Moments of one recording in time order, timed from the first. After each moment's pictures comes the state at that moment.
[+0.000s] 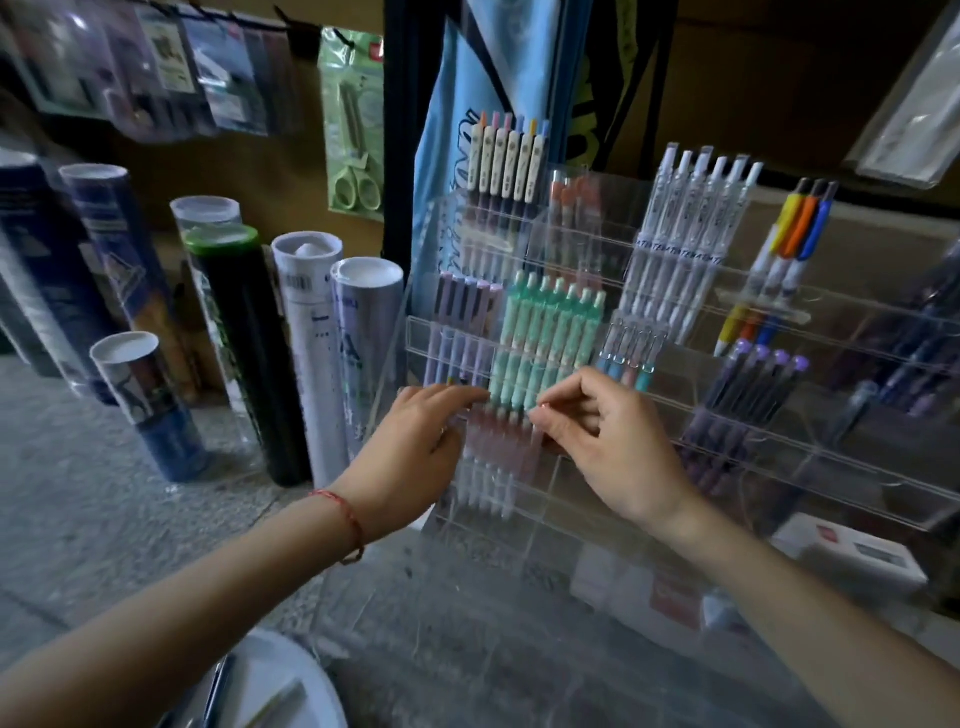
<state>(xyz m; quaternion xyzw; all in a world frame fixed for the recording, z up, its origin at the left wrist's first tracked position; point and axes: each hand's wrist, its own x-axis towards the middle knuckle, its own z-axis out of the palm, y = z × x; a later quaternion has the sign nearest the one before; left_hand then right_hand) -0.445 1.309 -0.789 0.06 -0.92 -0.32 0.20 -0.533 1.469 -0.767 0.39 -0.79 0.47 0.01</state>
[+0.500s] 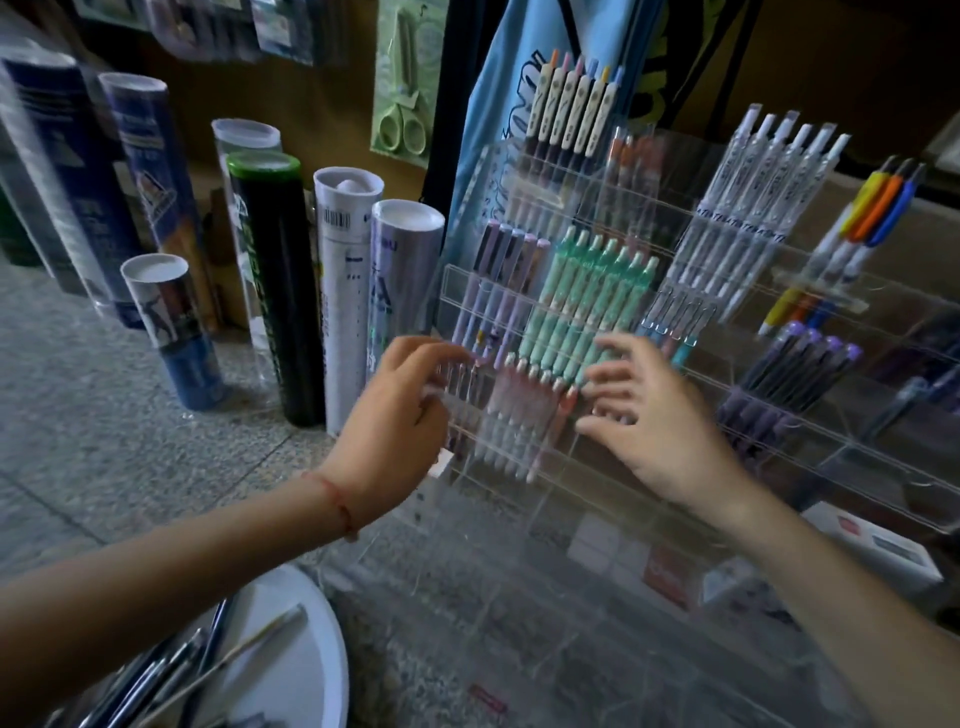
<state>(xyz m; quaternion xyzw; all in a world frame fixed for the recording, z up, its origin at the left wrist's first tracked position) -0.415 1.305 -0.813 0.10 -0.85 -0.41 0.31 -0.528 1.478 -0.765 0.35 -0.84 0.40 -0.08</state>
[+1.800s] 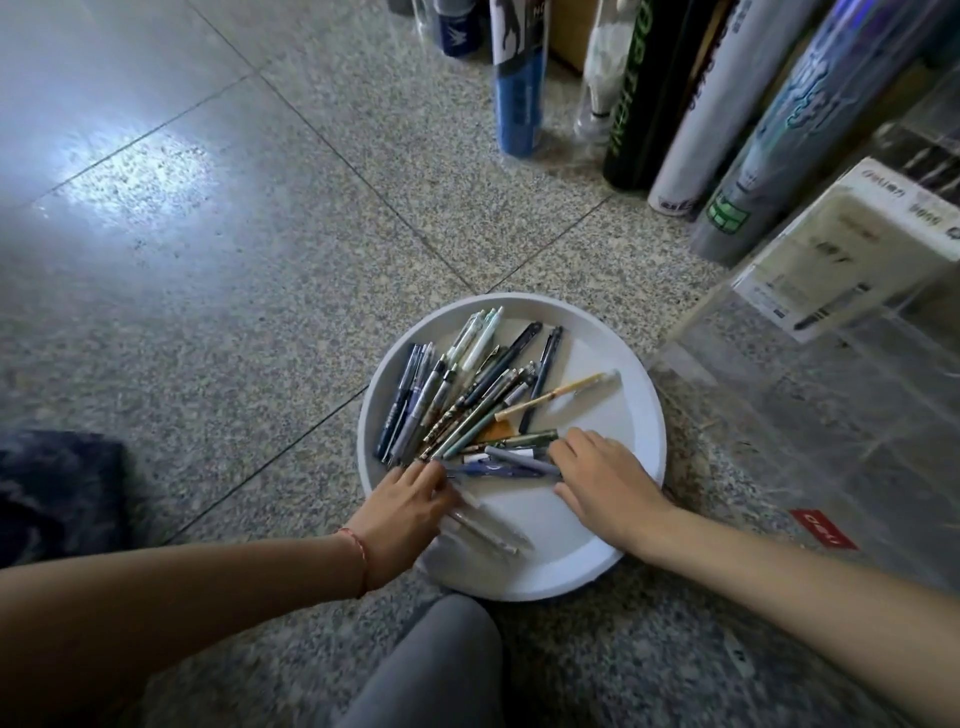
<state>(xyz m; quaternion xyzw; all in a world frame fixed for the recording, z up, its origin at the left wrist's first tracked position) -0.094 1.263 -1.047 0.17 -0.98 -0.07 -0.11 -0.316 1.365 -1.031 0.69 -0.70 -0.02 -0.20</state>
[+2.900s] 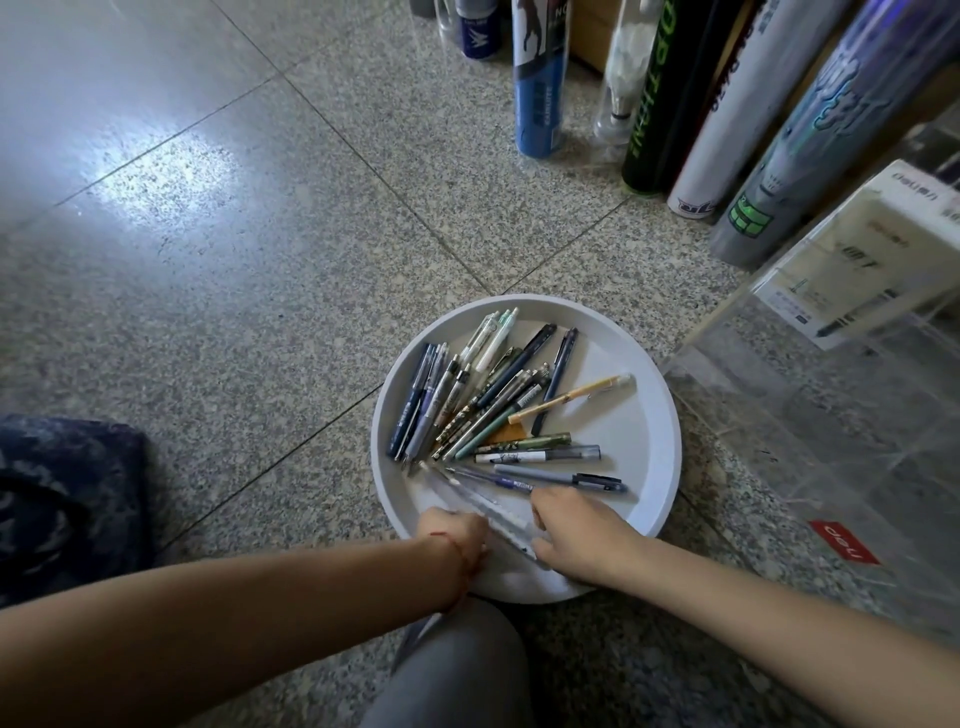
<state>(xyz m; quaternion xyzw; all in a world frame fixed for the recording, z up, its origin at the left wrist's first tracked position) -0.147 1.315 -1.038 0.75 -0.33 -0.58 -0.02 -0.278 1.365 -1.025 0.61 -0.67 -0.04 -0.42</state>
